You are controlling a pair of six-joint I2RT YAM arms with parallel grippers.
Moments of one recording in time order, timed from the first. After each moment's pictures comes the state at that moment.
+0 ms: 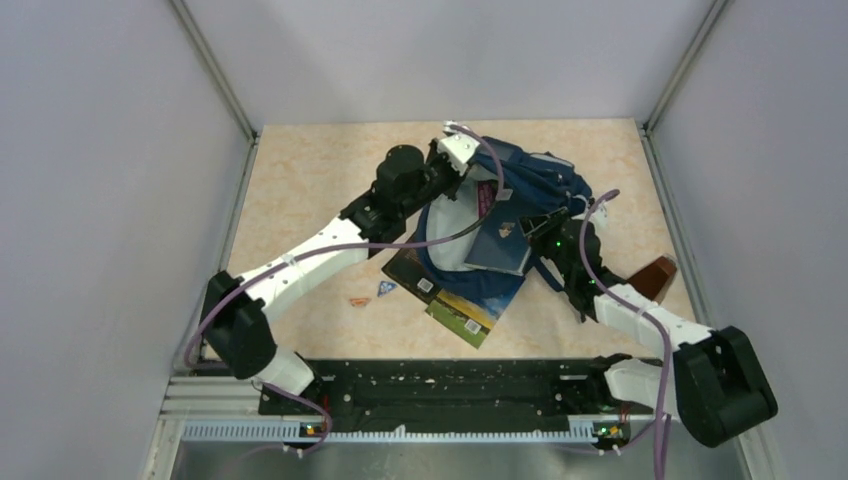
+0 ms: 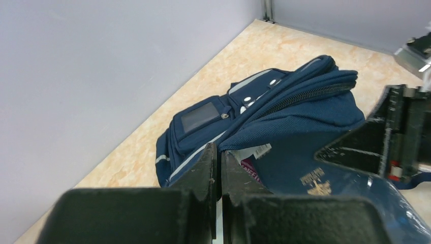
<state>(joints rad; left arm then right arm) -0.75 1.54 1.33 0.16 0.05 0.24 0.39 1.09 0.44 0.36 0.19 1.07</state>
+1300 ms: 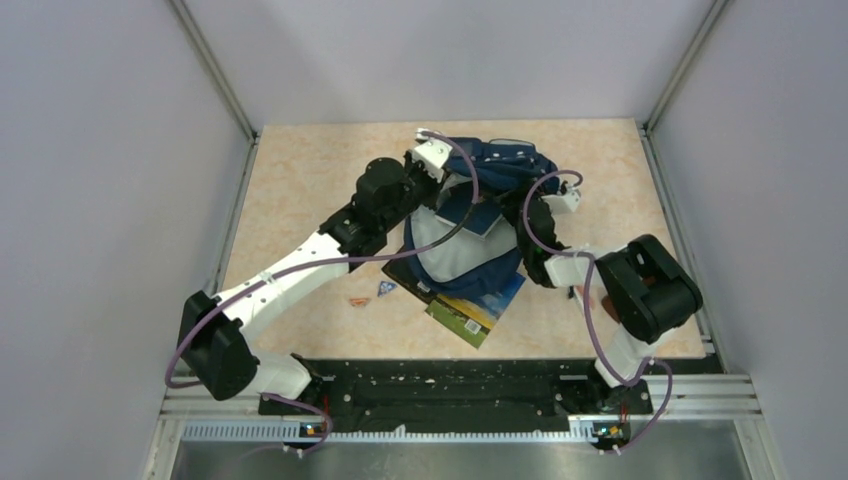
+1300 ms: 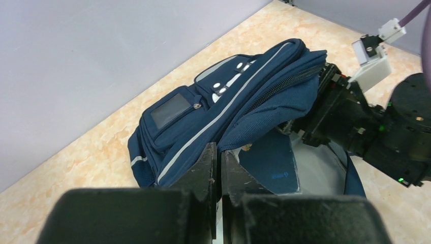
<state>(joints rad) -0.73 1.39 1.18 0.12 -0.03 0.15 0.50 1.70 0.69 0.85 0.55 1.06</state>
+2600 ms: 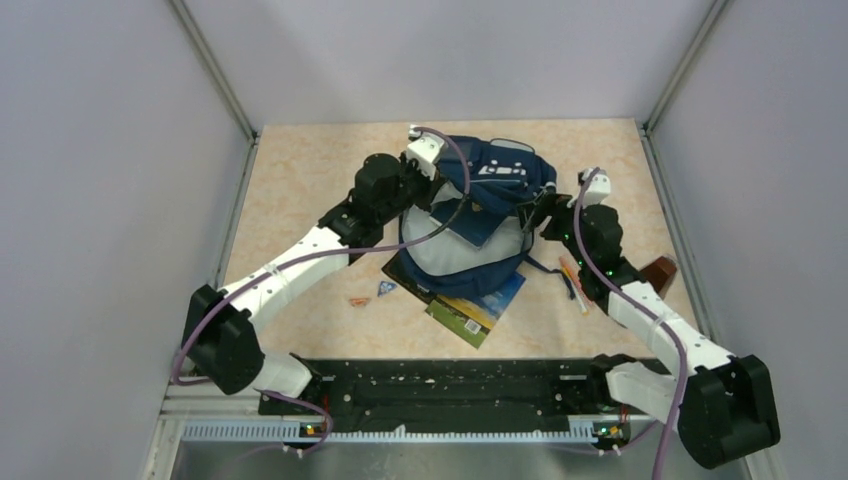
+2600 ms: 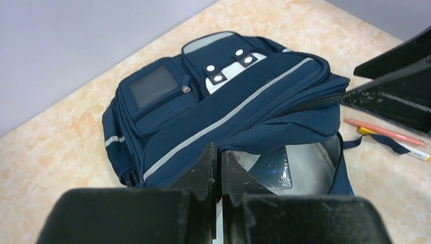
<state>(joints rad) -0.65 1.42 1.18 0.08 0.08 0.06 0.34 1.03 0.57 0.29 0.06 0.42</state>
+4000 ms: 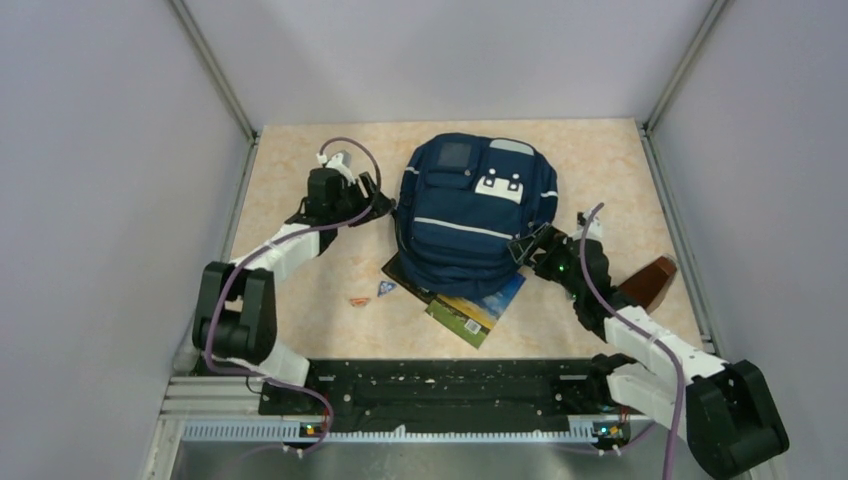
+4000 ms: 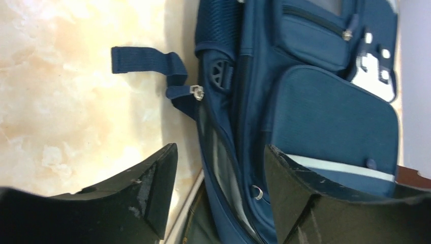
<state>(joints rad) -0.20 1.51 0.91 0.08 0.28 -0.55 0.37 0.95 0.34 0.26 0.02 0.79</state>
